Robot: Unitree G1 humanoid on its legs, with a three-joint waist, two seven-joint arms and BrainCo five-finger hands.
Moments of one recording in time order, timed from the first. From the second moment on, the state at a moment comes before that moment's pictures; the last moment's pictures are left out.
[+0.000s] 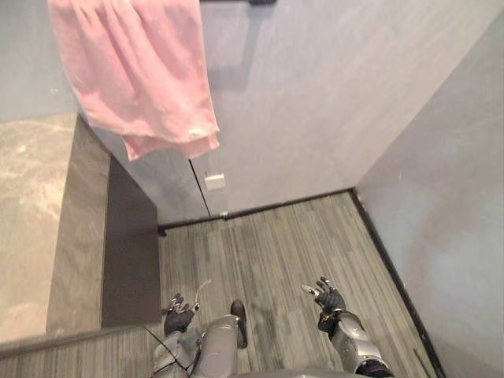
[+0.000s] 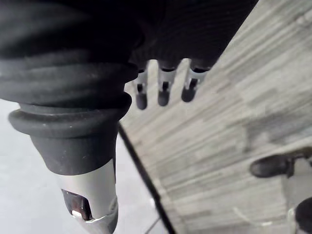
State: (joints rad) left arm 0.17 0.08 0.08 0.68 -0.46 -0.16 0.12; right arm -0.03 0.02 0.01 0.84 0.37 -0.08 -0.04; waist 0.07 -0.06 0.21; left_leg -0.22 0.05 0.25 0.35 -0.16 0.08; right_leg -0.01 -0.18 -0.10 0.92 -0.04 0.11
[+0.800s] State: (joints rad) left arm 0.22 0.01 0.23 0.34 -0.40 -0.16 0.16; right arm 0.01 -0.04 -0.09 0.64 0.38 -0.11 -0.06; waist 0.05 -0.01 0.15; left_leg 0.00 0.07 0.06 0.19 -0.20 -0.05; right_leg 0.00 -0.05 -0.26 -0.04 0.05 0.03
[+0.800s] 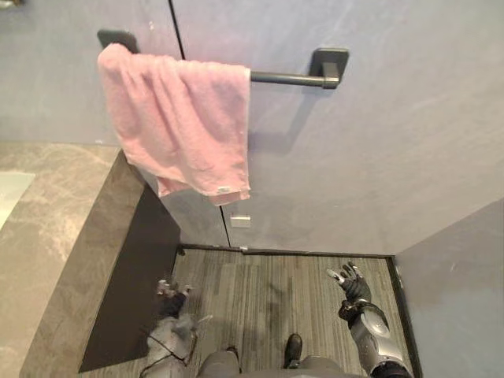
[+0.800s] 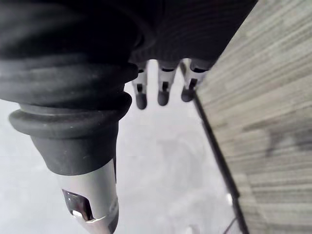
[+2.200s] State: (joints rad) left arm -0.56 0.85 0.21 0.67 -0.58 -0.25 0.09; right arm 0.19 -0.08 -0.01 0.60 0.30 -0.08 0.06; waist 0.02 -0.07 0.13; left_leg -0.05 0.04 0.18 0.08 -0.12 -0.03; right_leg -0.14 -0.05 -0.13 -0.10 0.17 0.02
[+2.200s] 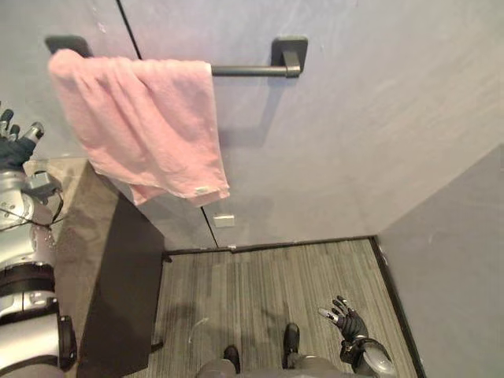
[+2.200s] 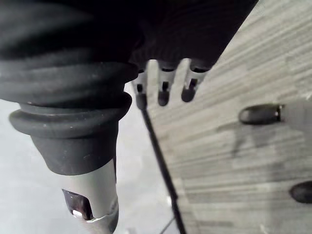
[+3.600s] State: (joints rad) left arm -0.60 0.75 0.05 0.65 -0.54 -0.18 0.05; right arm -0.28 -0.36 0.18 0.10 0.42 -0.08 0.09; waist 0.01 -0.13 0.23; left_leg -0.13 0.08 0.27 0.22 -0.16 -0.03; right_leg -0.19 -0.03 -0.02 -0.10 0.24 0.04
